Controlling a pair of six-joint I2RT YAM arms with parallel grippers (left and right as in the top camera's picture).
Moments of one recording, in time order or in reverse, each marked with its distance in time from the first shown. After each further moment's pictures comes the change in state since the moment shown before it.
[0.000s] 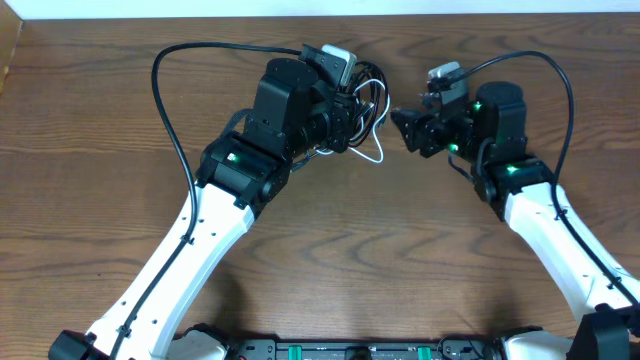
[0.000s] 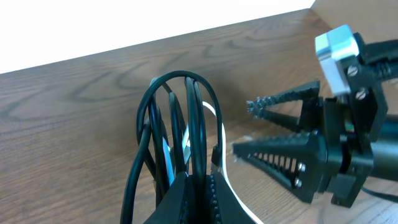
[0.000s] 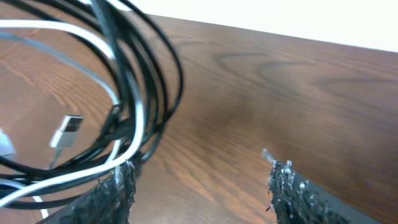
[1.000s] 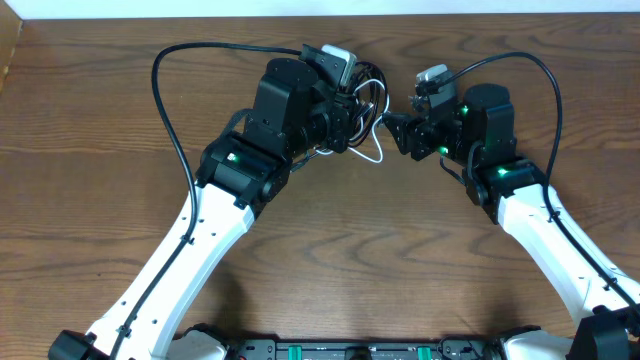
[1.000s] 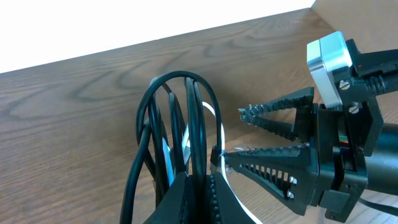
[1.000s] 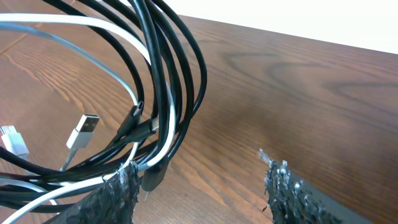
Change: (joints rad) left arm 0.000 0.001 0.000 -0.004 -0.001 0.000; right arm 0.042 0.000 0.000 0.005 0.038 0.000
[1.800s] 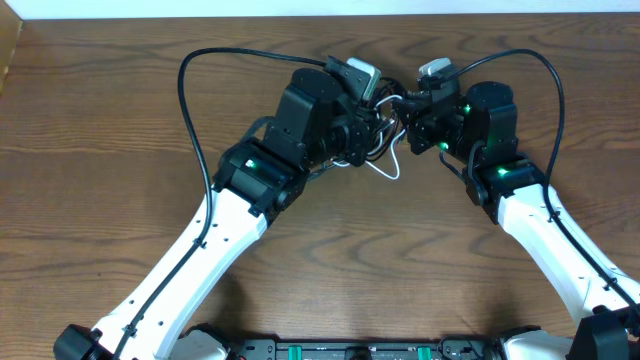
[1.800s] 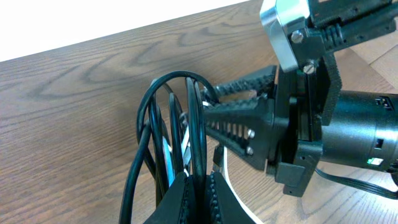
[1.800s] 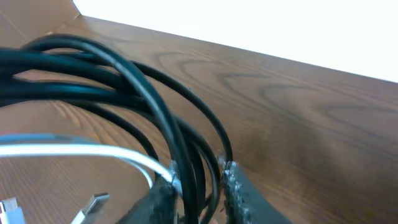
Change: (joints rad) left arm -0.085 0.009 0.000 -0.006 0.005 -0.008; right arm 0.000 0.000 0.000 0.074 0.018 0.004
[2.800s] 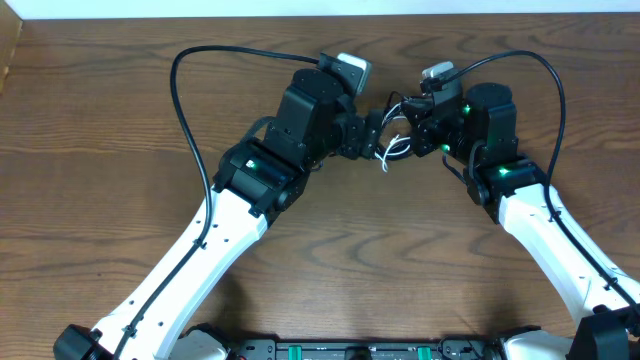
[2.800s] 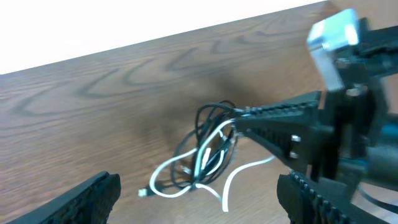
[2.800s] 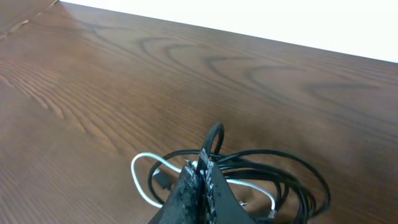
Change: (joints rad) left arm -0.003 0.000 0.002 -0.006 -0.166 -0.015; right arm -0.008 0.000 0.000 -0.061 0.045 -0.003
